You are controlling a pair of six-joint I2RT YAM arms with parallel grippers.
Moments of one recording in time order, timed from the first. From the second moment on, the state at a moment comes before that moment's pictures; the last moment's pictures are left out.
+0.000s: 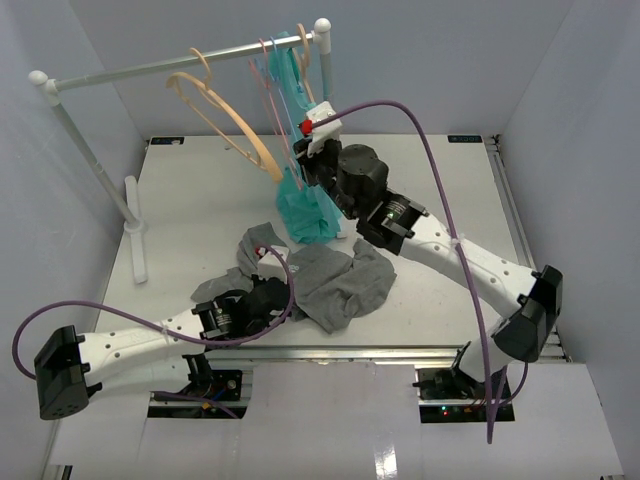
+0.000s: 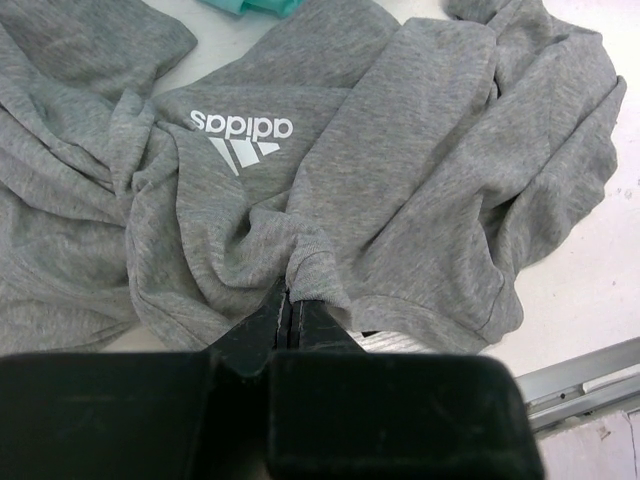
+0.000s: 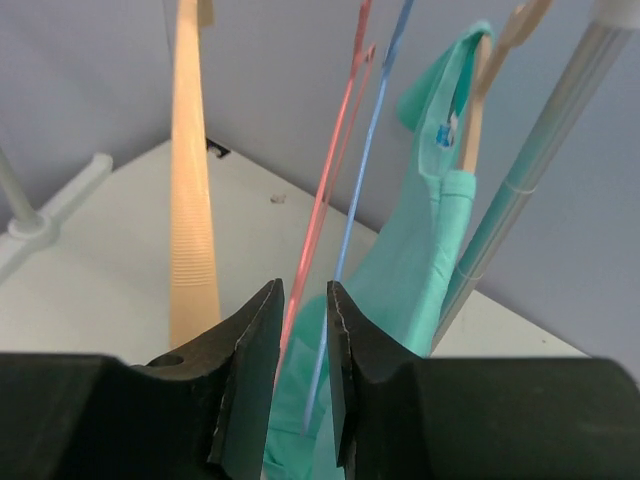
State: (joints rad) left arm -1.14 0.95 0.57 -0.30 -0.64 -0.62; right arm 0.96 1.57 1.57 0.04 0.34 -0.17
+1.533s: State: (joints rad) left arm -1.14 0.89 0.55 -0.29 -0.61 -0.61; right arm 0.83 1.90 1.84 0.01 0.32 -0.15
